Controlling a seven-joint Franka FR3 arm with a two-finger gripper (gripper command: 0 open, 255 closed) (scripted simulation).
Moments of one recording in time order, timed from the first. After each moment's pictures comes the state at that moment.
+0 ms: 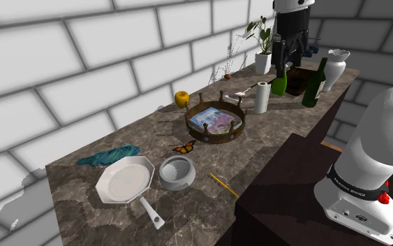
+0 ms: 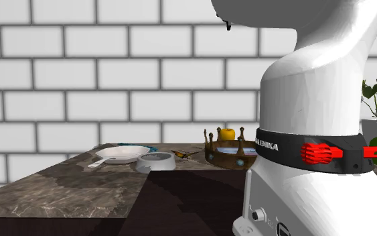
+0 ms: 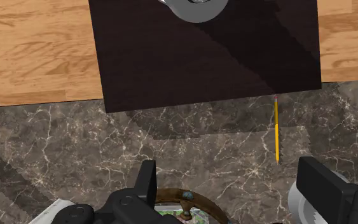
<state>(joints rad) 0.02 -0.82 -0.01 -2.45 -0.06 1.49 0.12</state>
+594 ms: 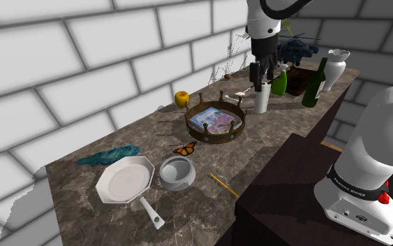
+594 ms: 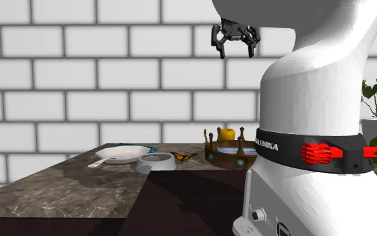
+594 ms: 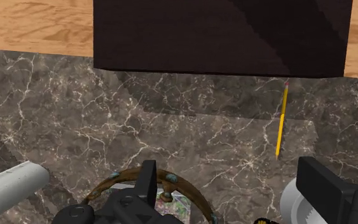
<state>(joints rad) 0.07 -0.60 -0.03 -2.47 -0.10 1.73 0.00</state>
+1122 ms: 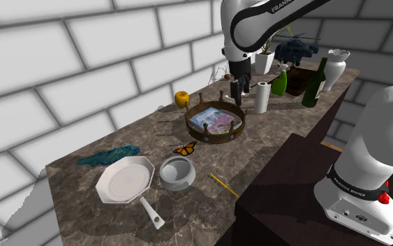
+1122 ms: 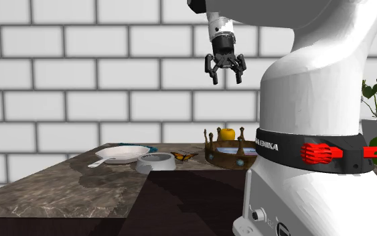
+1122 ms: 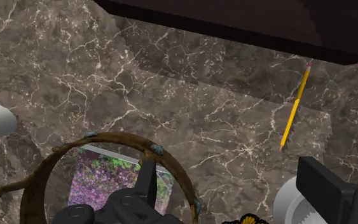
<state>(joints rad) 0.11 -0.32 -0.05 -2.43 -0.13 1.98 -0.12</state>
